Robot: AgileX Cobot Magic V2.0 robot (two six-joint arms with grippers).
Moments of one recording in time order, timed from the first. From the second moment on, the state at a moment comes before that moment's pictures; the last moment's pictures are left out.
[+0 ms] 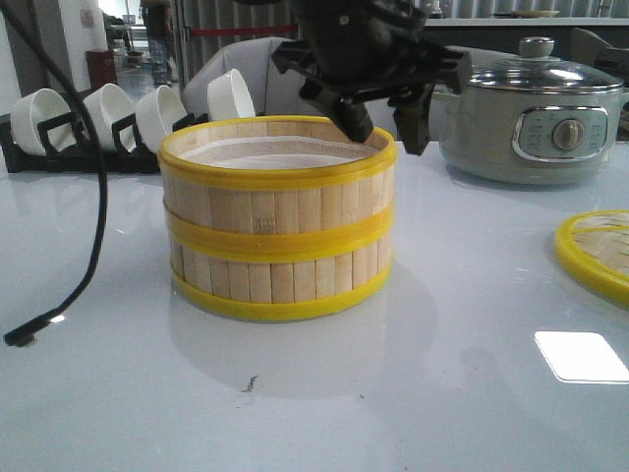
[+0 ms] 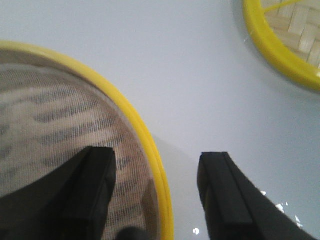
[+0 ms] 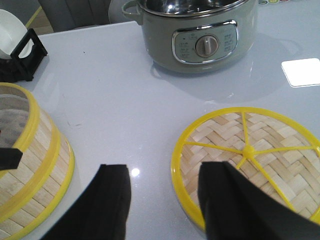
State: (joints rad) left arm -0.76 2.07 -1.89 0.01 0.77 -0.07; right arm -0.01 0.86 -0.61 0.17 0.20 0.06
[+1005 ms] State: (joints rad) left arm -0.35 1.57 -1.89 0.15 0.86 -0.16; right arm -0.01 0.86 -0.61 0.17 0.20 0.06
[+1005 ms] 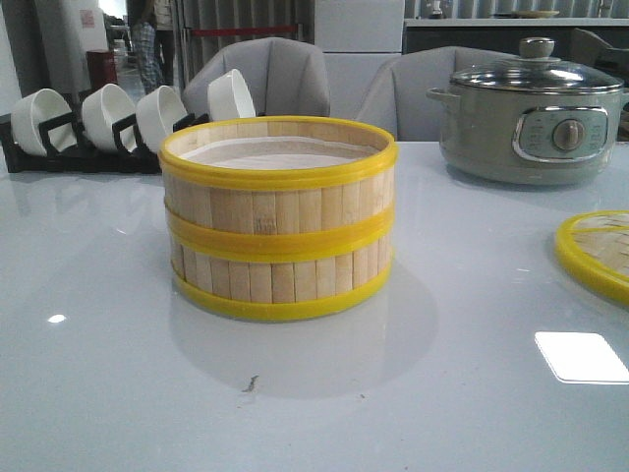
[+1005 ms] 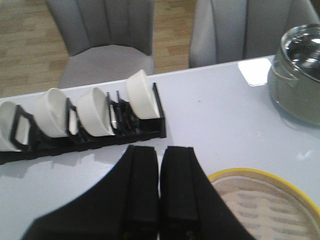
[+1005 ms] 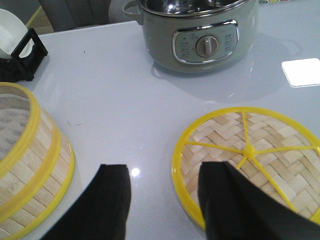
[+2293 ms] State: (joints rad) left arm -0.24 0.57 -0.53 0.12 0.32 -0.17; right arm -0.01 0.86 -0.61 0.17 0.25 0.06
